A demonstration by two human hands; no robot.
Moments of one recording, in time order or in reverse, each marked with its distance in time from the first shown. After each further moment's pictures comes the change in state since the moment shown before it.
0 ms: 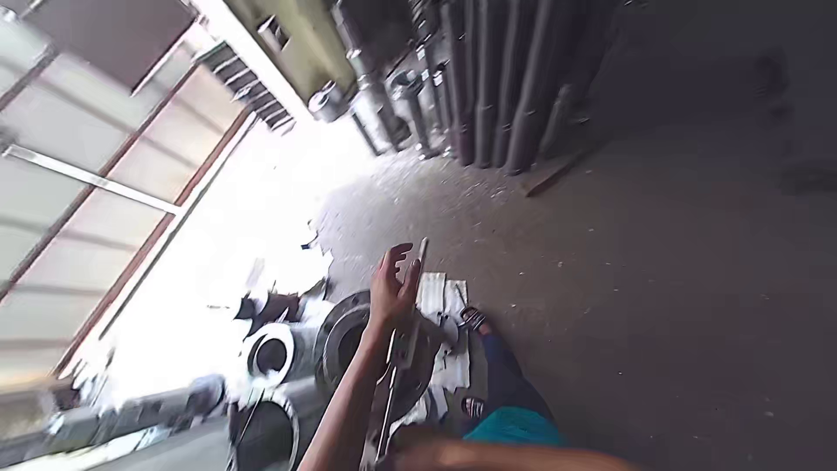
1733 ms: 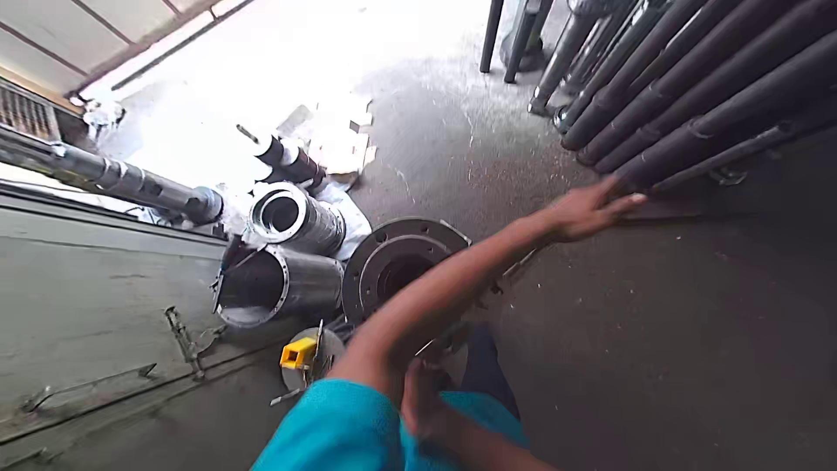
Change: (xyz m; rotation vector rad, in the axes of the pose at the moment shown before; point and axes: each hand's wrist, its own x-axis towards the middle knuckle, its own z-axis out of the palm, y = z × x) left_hand 0.121 0.015 0.057 -0.308 -0.397 0.031; right_hand 0.025 -0.056 0.020 0.623 0.355 0.369
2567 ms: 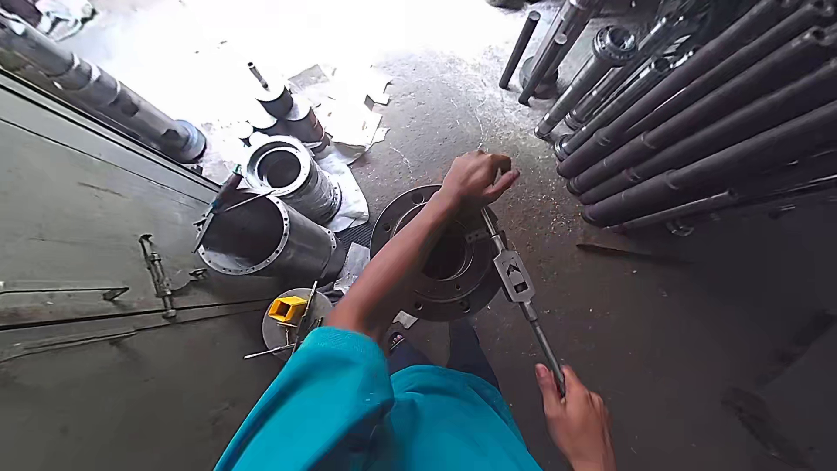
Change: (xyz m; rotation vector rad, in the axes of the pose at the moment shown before) left_hand -0.160 -0.090 -0.110 0.566 0.483 0.022; right_hand -0.083 0.041 -0.159 -1.402 0.907 -0.636
